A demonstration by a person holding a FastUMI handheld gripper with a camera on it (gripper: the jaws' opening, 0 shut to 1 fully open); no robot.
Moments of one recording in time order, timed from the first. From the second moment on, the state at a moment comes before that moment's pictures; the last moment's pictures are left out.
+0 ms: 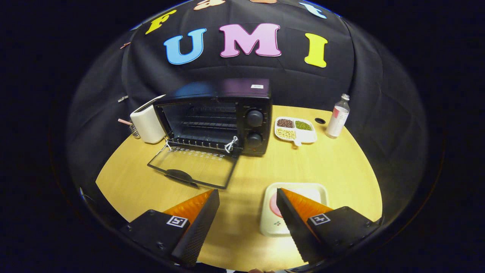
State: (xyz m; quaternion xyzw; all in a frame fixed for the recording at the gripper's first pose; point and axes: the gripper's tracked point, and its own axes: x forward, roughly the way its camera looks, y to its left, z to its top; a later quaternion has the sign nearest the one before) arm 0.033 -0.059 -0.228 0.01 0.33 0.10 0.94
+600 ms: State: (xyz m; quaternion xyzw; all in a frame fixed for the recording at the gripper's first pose) arm 0.038 -0.183 -0.303 0.06 0.44 0.07 0.89
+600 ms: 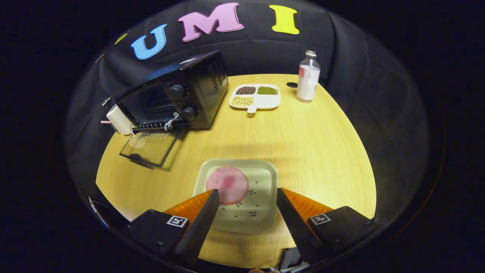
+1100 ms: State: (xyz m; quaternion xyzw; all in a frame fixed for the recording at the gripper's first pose) arm 0.034 -0.207 -0.353 0.09 0.50 0.04 0.86
